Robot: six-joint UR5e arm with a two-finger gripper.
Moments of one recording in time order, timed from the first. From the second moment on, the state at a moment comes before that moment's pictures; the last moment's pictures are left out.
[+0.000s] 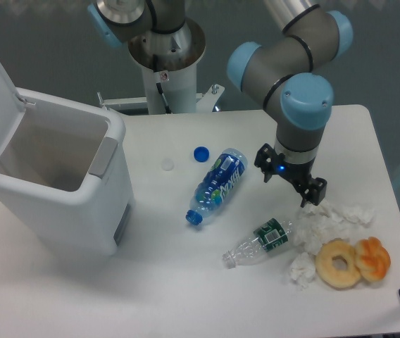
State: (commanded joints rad) arm 2.66 -1.94 -1.59 -1.09 1.60 1.37
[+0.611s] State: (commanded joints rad) arm 2.61 -1.96 -1.63 -1.08 1.58 1.31
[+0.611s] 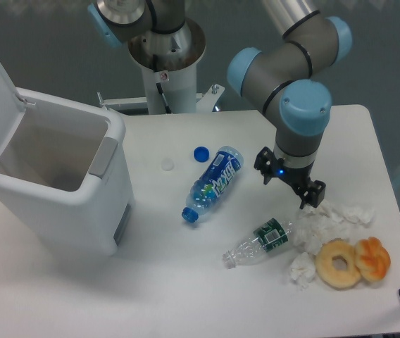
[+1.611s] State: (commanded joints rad) arm 2.41 -2.02 -1.66 -1.10 1.52 0.95
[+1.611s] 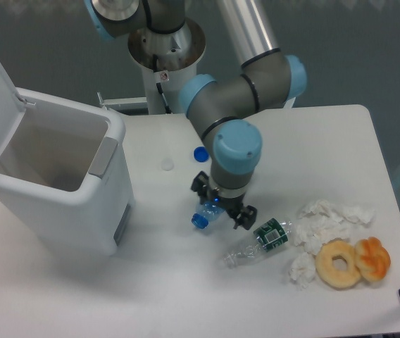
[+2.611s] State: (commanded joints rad) arm 2.38 -2.05 -1.70 -1.10 1.52 0.94
